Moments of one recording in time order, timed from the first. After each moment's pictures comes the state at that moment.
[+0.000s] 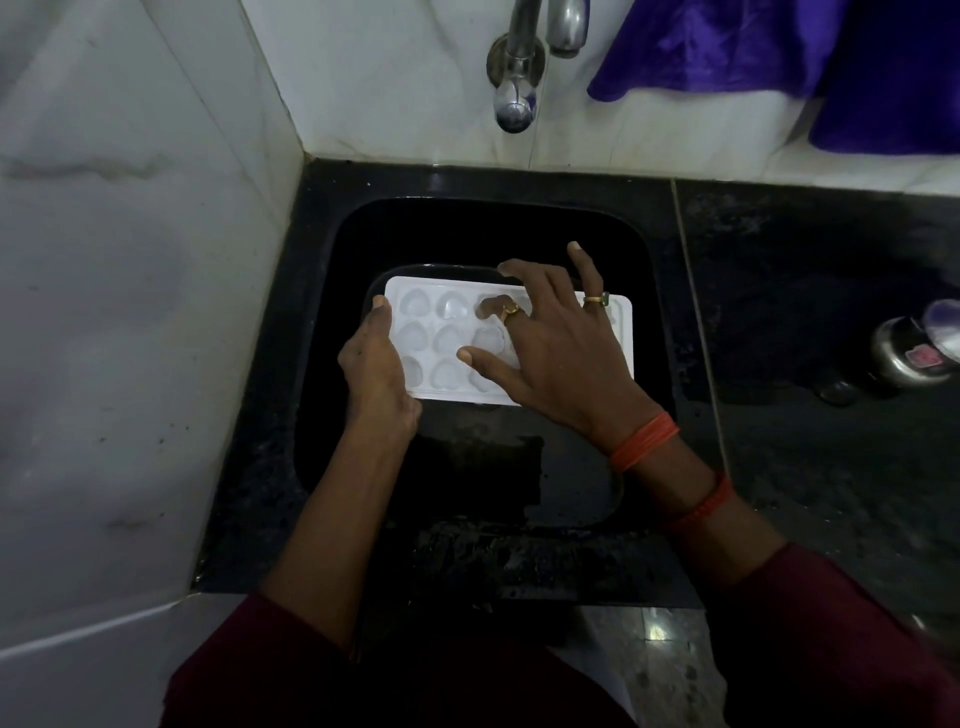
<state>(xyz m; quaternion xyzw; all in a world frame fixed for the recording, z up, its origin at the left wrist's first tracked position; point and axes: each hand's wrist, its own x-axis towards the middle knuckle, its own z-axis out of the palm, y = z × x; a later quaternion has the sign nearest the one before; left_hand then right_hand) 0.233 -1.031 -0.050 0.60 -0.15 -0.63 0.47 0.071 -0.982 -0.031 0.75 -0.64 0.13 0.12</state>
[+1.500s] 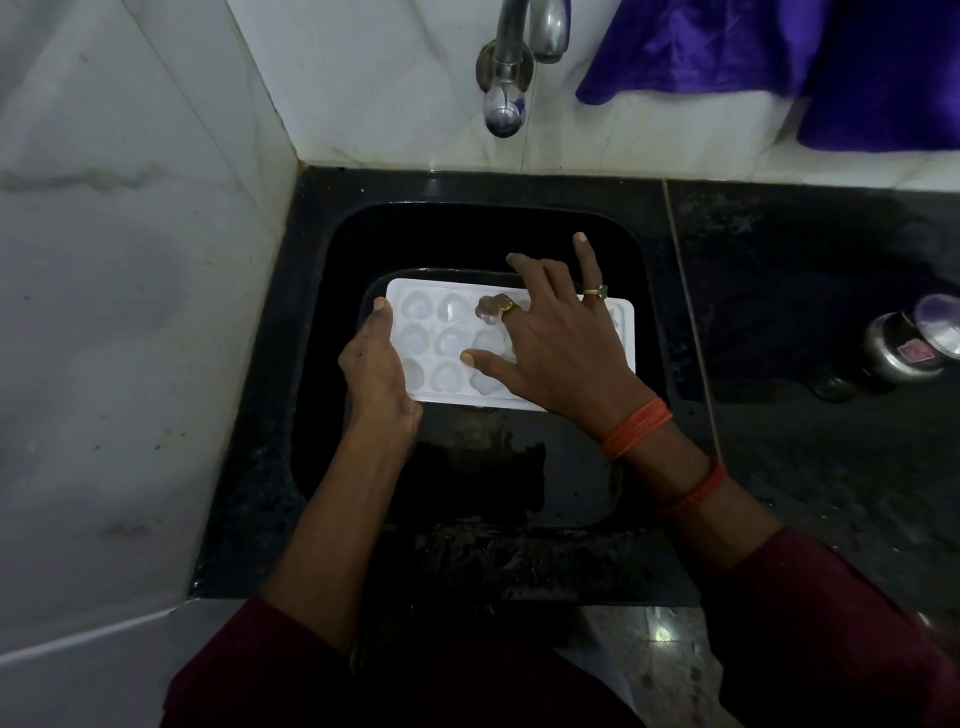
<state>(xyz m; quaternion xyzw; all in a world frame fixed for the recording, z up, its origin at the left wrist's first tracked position) 0.225 -1.026 -0.039 0.60 -0.15 -0.63 0.46 0.067 -0.986 -0.025 0.74 -0.67 0.03 0.11</state>
